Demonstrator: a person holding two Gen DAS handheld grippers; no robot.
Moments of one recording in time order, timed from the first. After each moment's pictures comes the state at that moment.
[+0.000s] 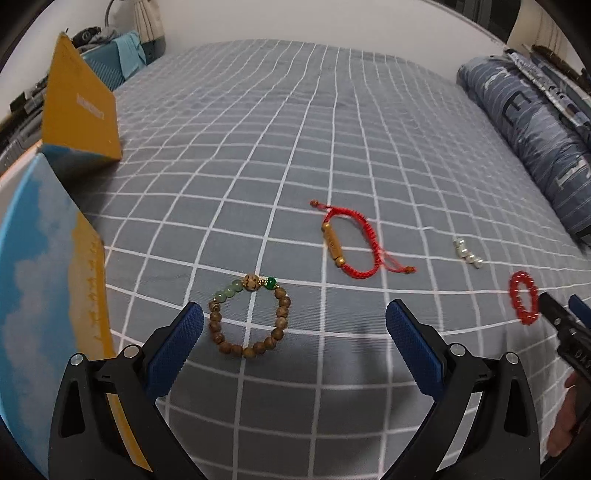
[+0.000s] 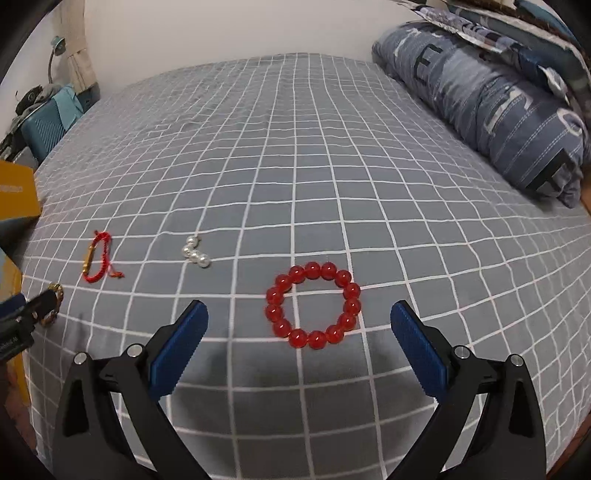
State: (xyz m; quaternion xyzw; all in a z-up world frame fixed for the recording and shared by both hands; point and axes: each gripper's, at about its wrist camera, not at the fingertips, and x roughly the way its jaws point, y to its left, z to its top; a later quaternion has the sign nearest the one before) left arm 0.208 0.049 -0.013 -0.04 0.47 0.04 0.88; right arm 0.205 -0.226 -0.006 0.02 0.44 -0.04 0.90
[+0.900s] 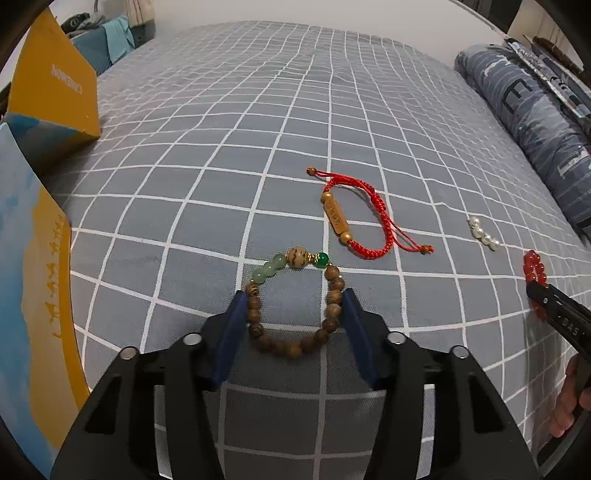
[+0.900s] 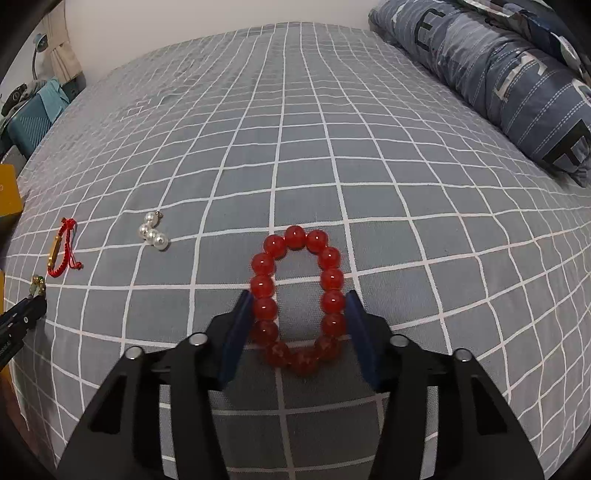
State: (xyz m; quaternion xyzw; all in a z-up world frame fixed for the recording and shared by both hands) left arm 0.220 0.053 -0.040 -0.05 0.49 0.01 0.87; right arm 0.233 -0.239 -0.048 0.03 0.48 -0.04 0.87
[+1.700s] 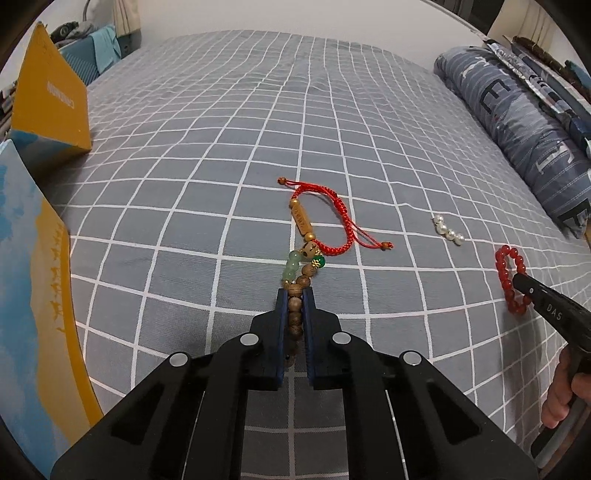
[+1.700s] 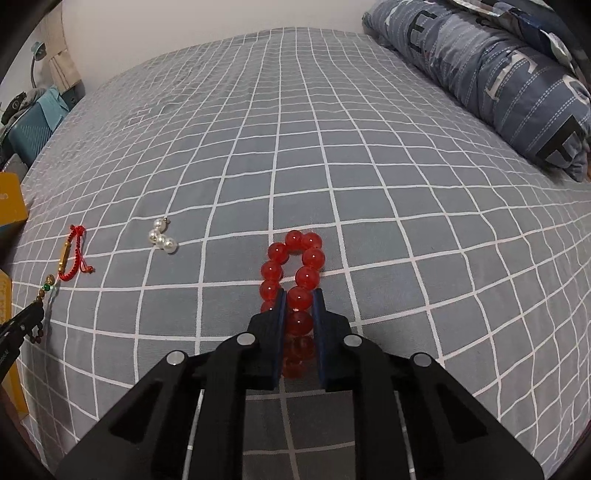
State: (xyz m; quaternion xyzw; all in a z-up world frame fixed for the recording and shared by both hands) left arm 0.205 0.040 -0.022 -0.05 0.48 -0.02 0.88; right arm 0.224 -0.242 -0.035 0.04 0.48 -0.04 0.88
